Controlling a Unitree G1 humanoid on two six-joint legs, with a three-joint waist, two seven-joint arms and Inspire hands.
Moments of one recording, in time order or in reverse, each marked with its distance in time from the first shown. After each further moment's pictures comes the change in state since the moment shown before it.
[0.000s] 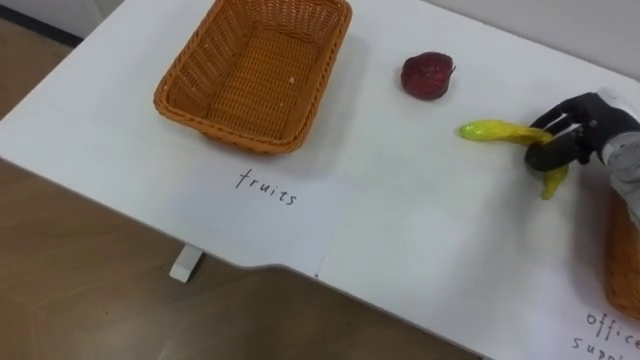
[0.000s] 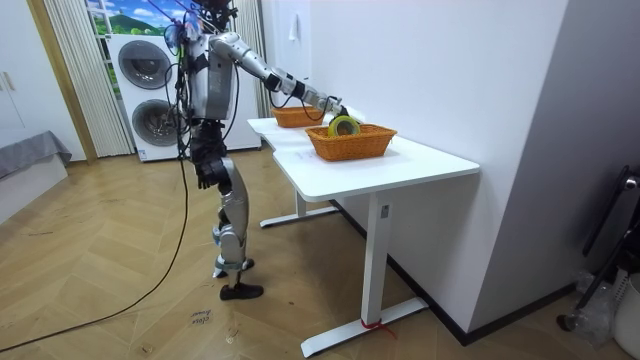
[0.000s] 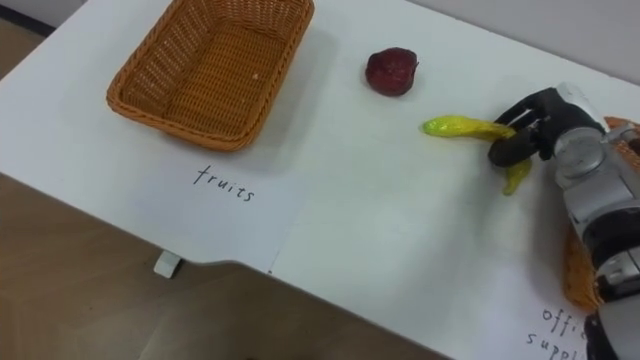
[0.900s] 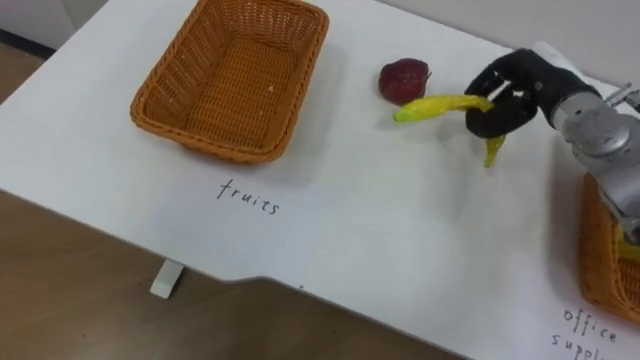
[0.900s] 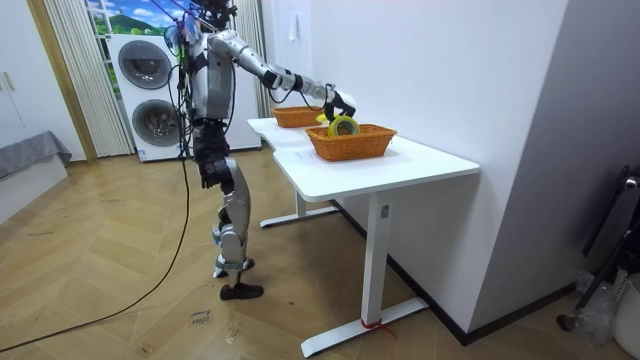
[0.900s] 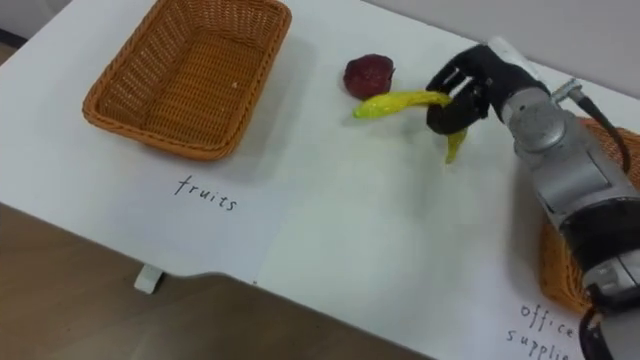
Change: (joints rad) left arm 0.034 -0.008 0.119 0.035 -0.009 -0.018 0.032; right arm 0.046 -0.002 0.007 -0.493 0.009 0.040 0.057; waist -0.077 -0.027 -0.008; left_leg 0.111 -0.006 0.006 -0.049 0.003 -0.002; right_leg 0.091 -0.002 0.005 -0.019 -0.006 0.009
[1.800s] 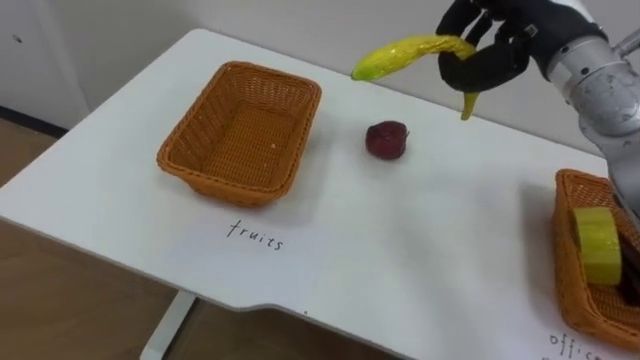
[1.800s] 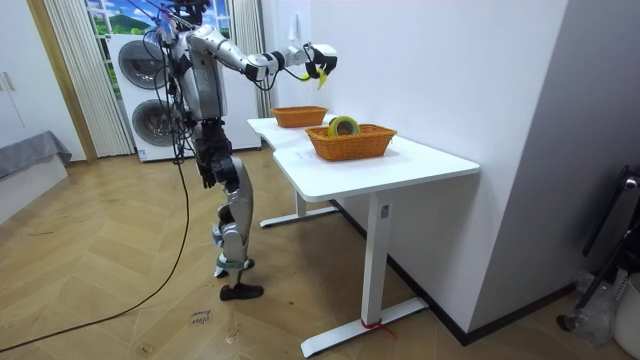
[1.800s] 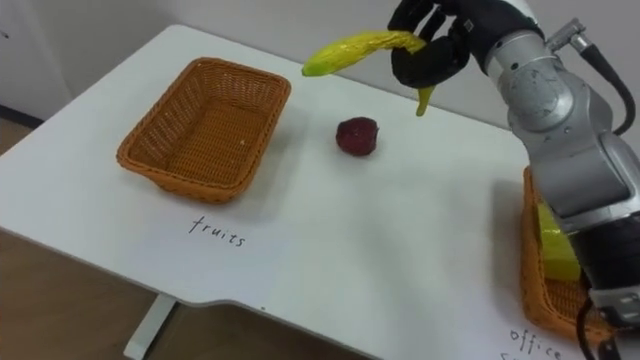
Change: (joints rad) left arm 0.134 -0.046 0.108 -0.099 0.071 0.052 -0.001; right arm 0.078 -0.010 -0.154 -0.405 -0.121 0.078 0.064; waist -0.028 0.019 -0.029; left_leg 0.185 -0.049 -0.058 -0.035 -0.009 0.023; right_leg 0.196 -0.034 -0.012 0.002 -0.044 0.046
